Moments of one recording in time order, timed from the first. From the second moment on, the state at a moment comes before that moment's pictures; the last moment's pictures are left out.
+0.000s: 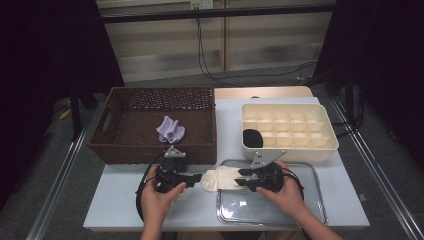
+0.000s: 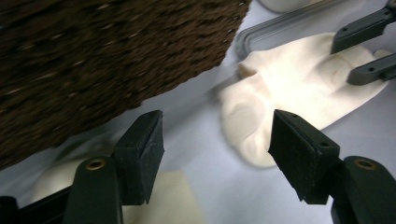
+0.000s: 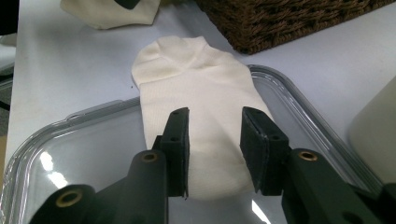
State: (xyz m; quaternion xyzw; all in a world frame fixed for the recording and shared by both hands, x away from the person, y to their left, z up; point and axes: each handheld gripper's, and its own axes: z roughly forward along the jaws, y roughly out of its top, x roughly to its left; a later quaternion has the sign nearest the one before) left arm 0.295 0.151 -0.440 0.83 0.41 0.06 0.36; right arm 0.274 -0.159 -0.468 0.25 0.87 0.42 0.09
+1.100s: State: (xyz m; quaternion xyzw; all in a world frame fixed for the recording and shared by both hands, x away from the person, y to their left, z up) left arm 0.293 0.156 -0.458 0.86 0.40 0.06 0.32; right arm 0.275 -0.158 -0.474 0.26 0.86 0.43 0.06
